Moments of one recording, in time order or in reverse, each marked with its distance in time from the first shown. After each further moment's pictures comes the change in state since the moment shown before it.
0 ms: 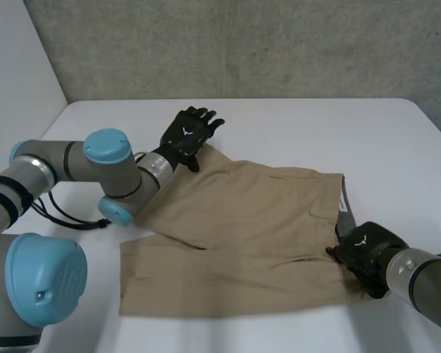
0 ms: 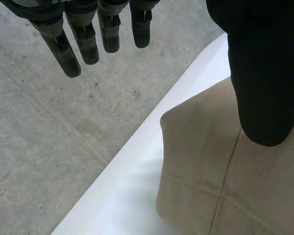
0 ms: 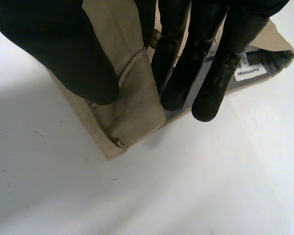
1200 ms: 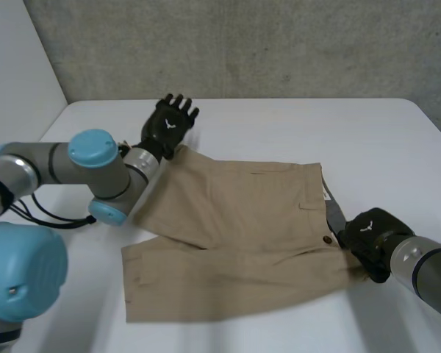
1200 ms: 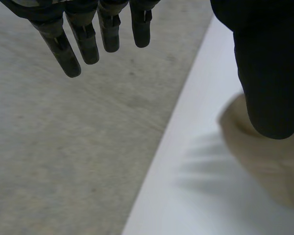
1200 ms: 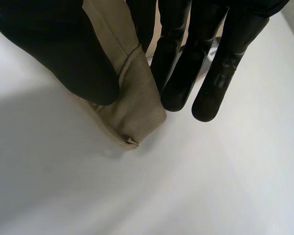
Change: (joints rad) left arm 0.034 0.120 -0.207 0.163 -0.112 0.289; right arm -0.021 -0.013 -0.021 -0.043 -0.002 0.030; left_hand -0.004 -0.005 -0.003 -0.002 -0.002; right_hand 0.000 0.000 0.002 0.000 -0.001
